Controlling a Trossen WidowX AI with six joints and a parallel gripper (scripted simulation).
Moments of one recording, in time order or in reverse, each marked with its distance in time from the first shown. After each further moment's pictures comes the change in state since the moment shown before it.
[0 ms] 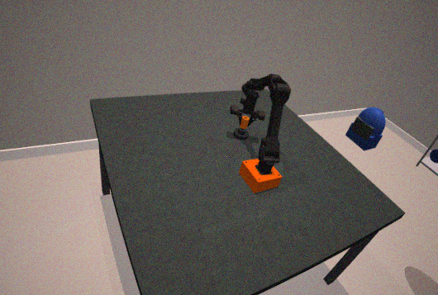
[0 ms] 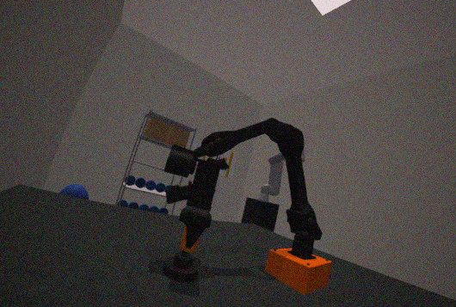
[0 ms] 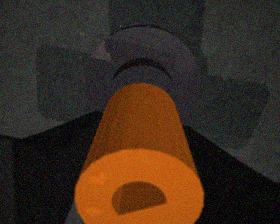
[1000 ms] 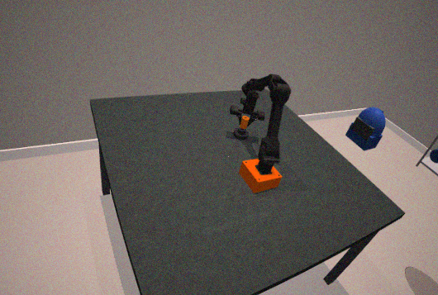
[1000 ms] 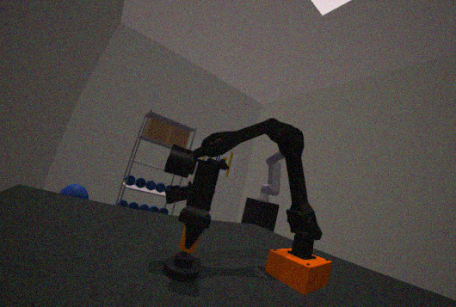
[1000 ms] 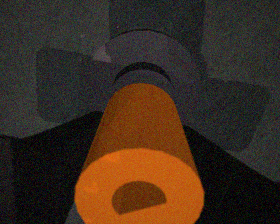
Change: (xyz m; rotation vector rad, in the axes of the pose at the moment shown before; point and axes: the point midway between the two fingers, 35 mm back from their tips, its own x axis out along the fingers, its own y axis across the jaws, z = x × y) arm 0.002 0.000 0.001 0.000 -0.007 0.002
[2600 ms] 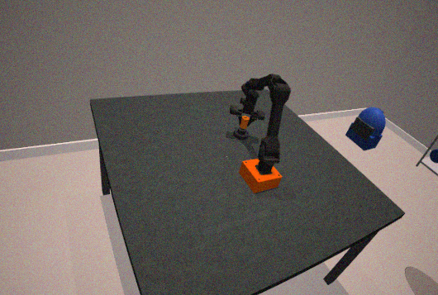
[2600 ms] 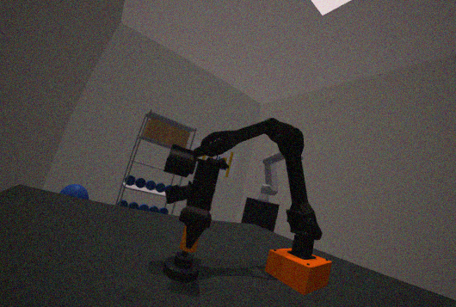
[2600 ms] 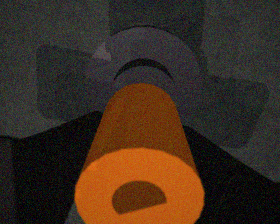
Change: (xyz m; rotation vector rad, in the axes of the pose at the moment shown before) arm -0.002 0.001 -0.001 -0.003 0.009 -0.002
